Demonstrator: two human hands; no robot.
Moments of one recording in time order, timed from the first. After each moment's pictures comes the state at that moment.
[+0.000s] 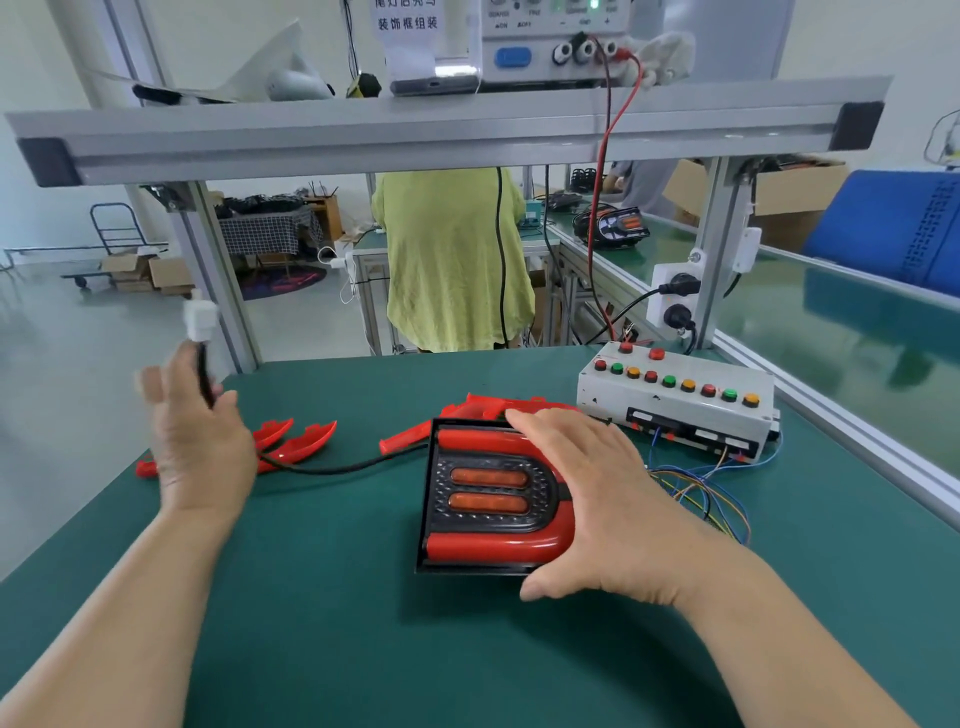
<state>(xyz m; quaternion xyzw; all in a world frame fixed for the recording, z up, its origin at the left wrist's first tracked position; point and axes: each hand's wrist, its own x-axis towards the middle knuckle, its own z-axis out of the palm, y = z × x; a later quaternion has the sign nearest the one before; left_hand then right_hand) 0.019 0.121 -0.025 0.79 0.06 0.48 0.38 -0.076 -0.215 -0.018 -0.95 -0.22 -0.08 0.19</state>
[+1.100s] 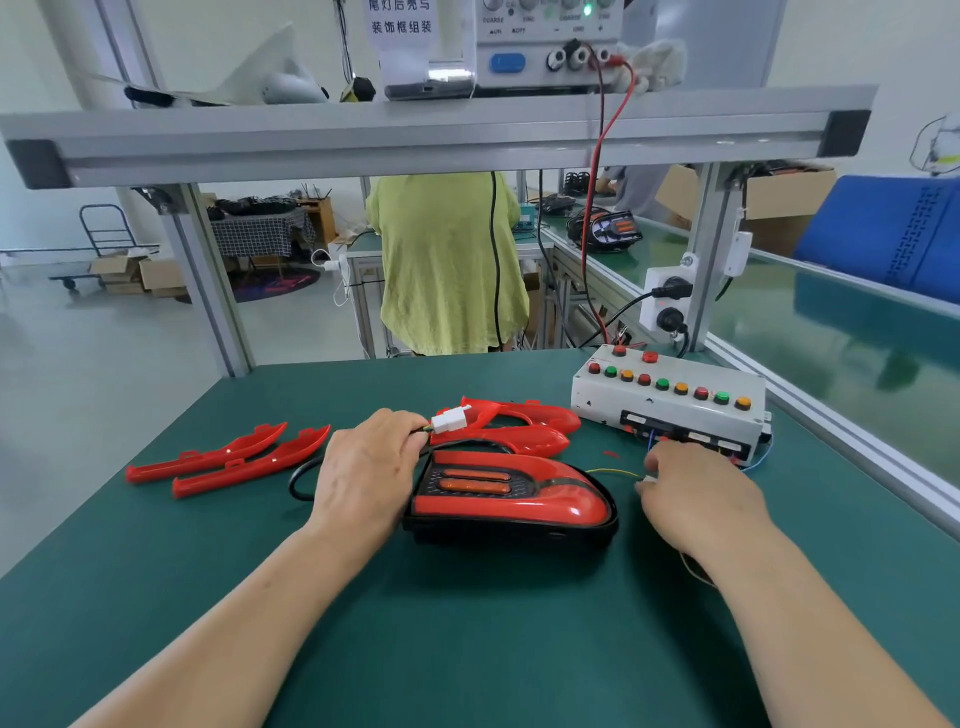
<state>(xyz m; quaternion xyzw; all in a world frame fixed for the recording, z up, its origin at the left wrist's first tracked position) -0.009 0.010 -0.037 0.92 -0.13 0.27 0.27 -0.050 -0.265 -0.031 -0.98 0.16 -0.04 0.10</state>
